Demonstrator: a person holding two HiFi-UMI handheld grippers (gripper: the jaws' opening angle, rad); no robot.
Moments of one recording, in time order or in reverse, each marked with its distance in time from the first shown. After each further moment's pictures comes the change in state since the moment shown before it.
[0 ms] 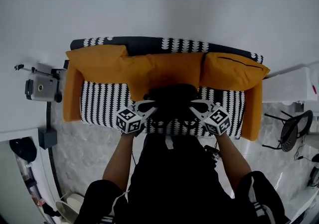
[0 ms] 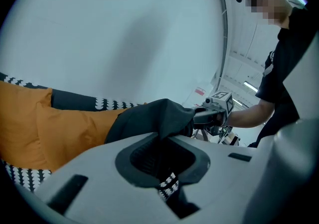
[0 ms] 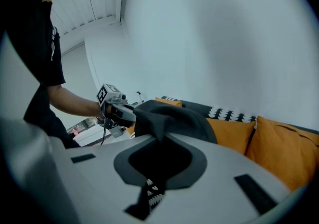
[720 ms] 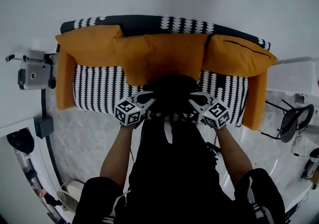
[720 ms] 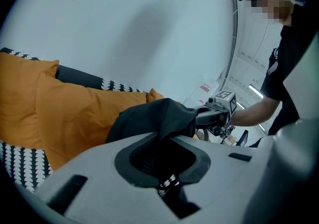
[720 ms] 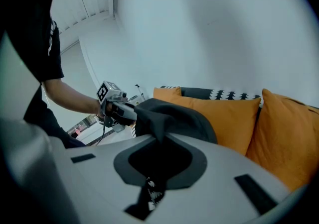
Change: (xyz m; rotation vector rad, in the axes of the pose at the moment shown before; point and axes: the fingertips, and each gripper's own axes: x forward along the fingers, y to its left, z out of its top) left arm 0.020 0.027 -0.062 -0.089 0.054 0.009; right arm 0.030 -0.005 -0.061 0.059 0.078 0.017
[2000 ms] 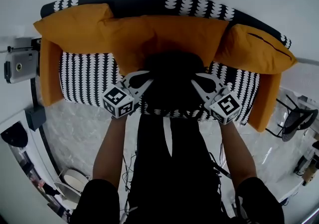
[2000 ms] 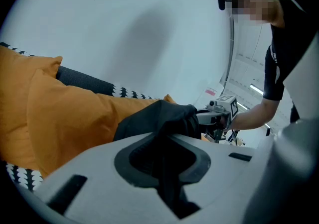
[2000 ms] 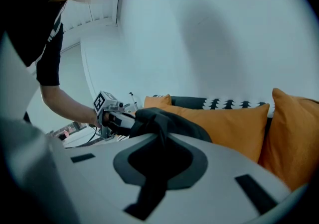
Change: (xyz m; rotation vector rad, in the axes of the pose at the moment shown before) left arm 0.039 0.089 0.022 0.063 -0.115 0.016; right arm 0.065 -0.076 0.022 -0.057 -0.164 -0.051
